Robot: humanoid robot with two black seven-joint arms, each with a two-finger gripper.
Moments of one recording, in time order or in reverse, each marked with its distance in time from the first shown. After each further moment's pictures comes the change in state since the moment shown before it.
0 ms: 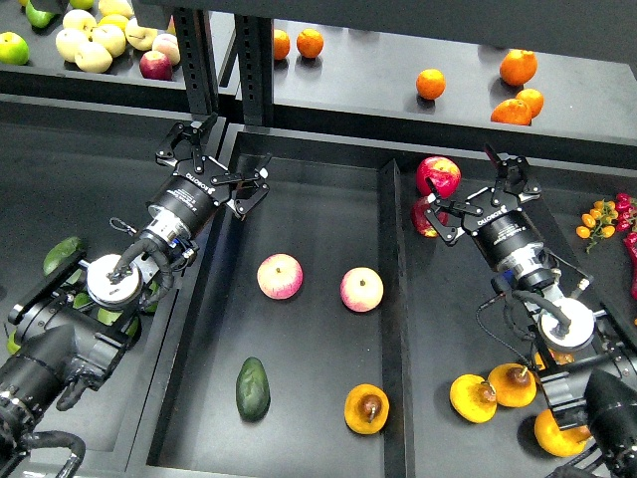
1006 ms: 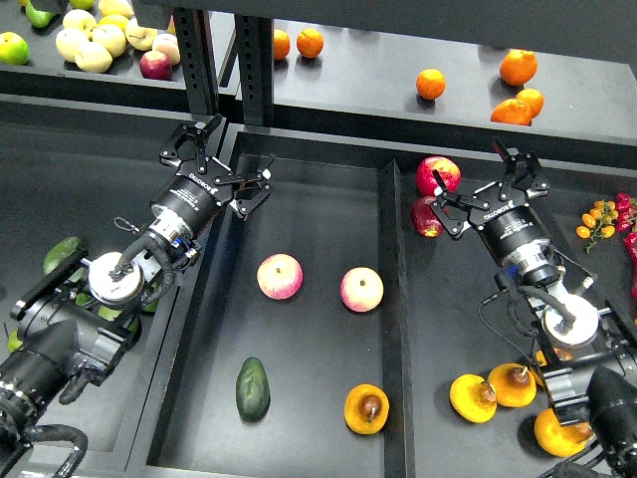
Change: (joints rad) left arm -0.026 0.000 -0.056 0.041 -0.034 -0.013 0.137; right arm 0.007 0.000 0.004 0.029 0.007 0.000 0.006
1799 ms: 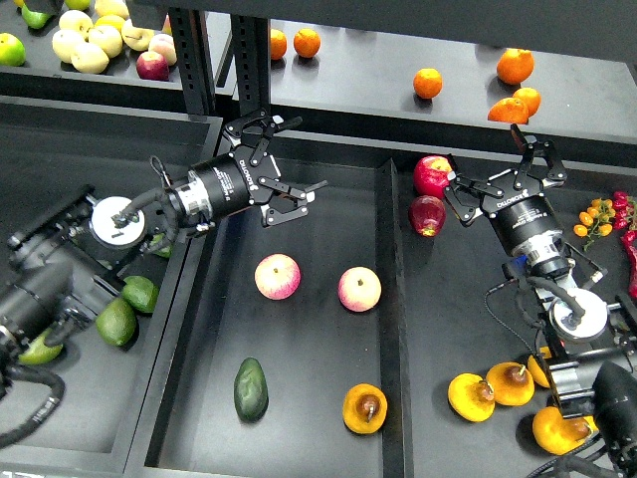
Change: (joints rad) left arm -0.407 0.367 0.740 0.037 -0.070 0.000 0.218; right arm 0.007 0.000 0.068 0.000 -0.005 0.000 -0.004
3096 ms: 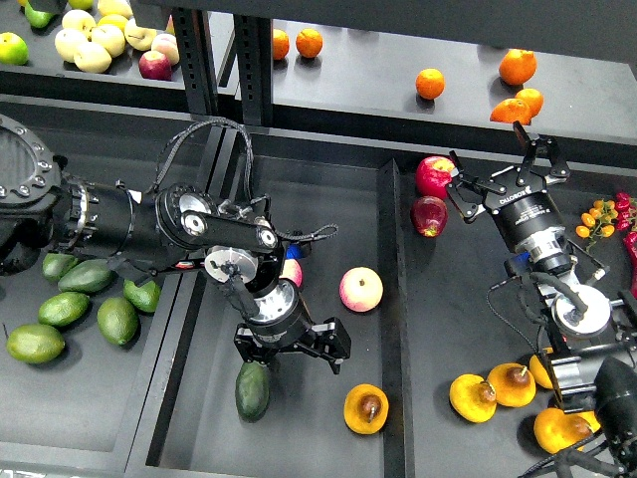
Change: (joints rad) left arm -0.406 -0.291 1.112 -0.222 0.259 0.000 0.000; right arm 0.008 0.000 0.007 -0.019 0.003 0.000 -0.011
